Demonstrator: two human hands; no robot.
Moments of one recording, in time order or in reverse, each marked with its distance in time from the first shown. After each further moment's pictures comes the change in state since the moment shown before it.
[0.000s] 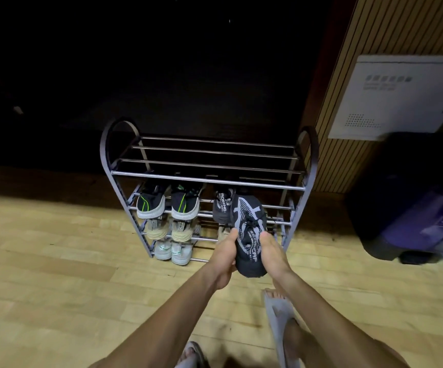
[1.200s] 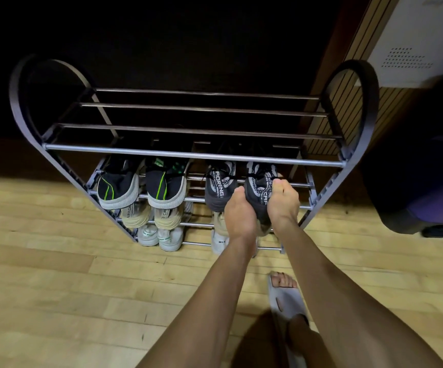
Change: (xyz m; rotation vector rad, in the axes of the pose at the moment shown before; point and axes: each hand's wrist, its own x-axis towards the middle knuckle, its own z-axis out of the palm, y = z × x) left_hand 0.146 0.006 0.031 -0.336 0.323 0.143; right_hand 0.175 0.020 0.028 -0.020 0.424 -0.031
